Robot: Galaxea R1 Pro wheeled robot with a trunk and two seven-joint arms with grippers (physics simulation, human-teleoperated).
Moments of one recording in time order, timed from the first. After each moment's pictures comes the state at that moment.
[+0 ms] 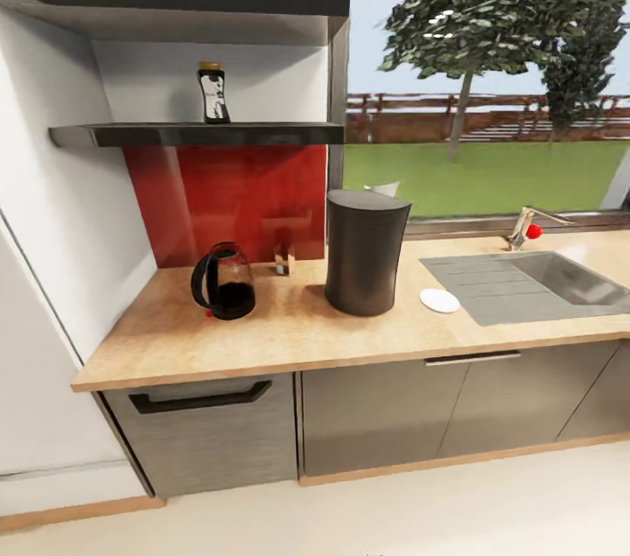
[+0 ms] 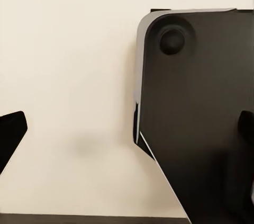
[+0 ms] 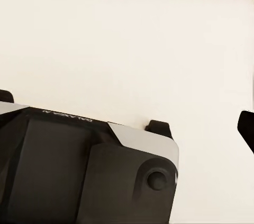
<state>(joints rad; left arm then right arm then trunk) 0.04 0.05 0.12 -0.10 -0.08 -0.18 0.05 -0.42 0.12 -0.06 -0.02 0.23 0.09 -0.02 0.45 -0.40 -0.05</state>
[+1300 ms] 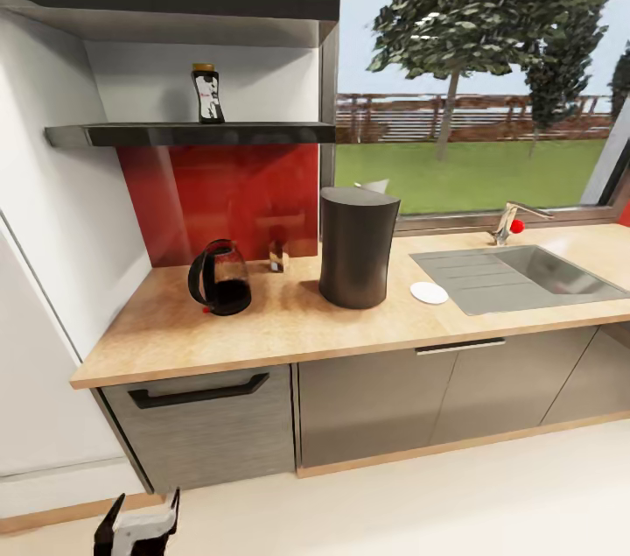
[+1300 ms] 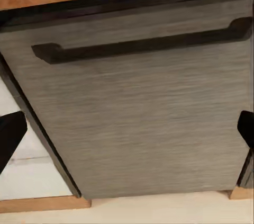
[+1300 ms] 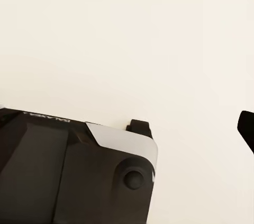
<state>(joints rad) 0.01 0.04 0.13 -0.86 -0.08 -0.57 0.10 -0.42 0.08 -0.06 -0.03 0.25 0.09 -0.02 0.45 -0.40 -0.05</state>
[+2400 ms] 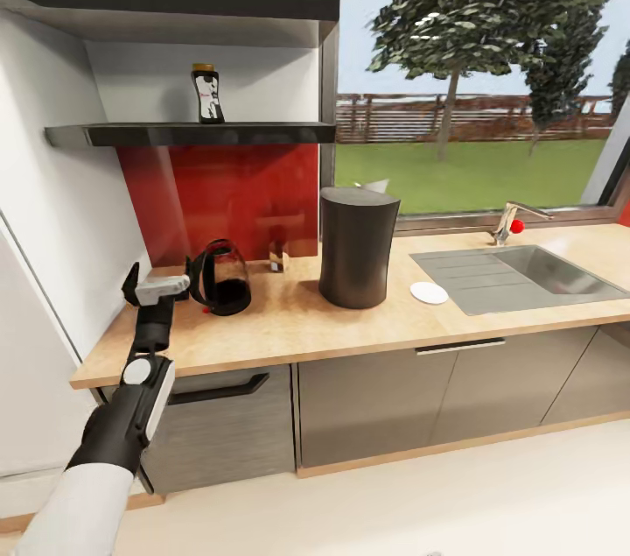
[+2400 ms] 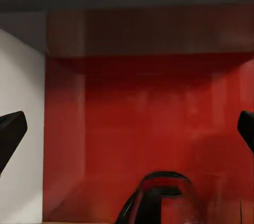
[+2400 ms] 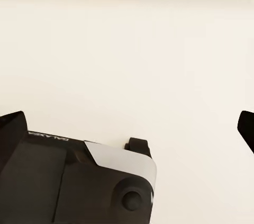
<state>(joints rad) -0.62 0.04 0.11 -1.10 -0.09 -0.46 0.11 -0.42 0.08 -0.06 -0.03 0.25 0.01 -0.02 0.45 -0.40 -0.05</state>
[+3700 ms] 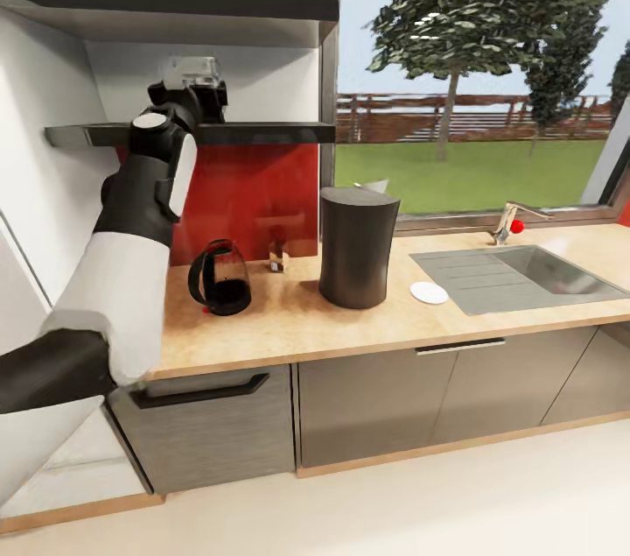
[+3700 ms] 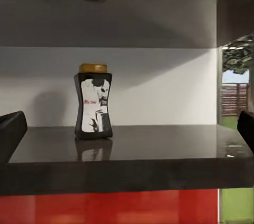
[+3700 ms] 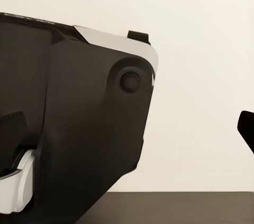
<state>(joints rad) -1.46 -0.08 0.00 -0.97 -0.09 0.35 0.11 -0.23 0.04 -0.07 -0.02 0.24 0.12 -0.04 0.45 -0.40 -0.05</state>
